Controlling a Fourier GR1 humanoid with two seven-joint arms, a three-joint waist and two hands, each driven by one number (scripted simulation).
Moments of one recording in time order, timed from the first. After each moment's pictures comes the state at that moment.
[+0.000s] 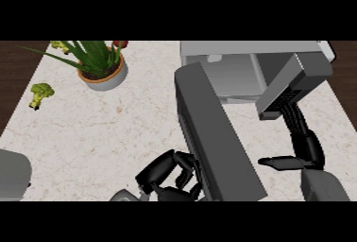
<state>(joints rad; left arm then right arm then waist) -0.15 0.00 -0.53 -1.31 -0.16 -0.20 -0.21 -0.25 -0.23 -0.18 -0.81 0.02 0.23 -0.86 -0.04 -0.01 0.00</state>
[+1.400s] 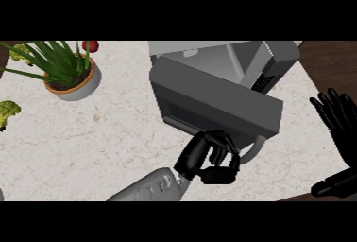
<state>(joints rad) -0.61 0.01 -0.97 -1.05 0.40 0.54 -0.30 -0.06 -0.39 -0.16 -1.48 -0.32 0.58 -0.48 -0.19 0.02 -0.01</state>
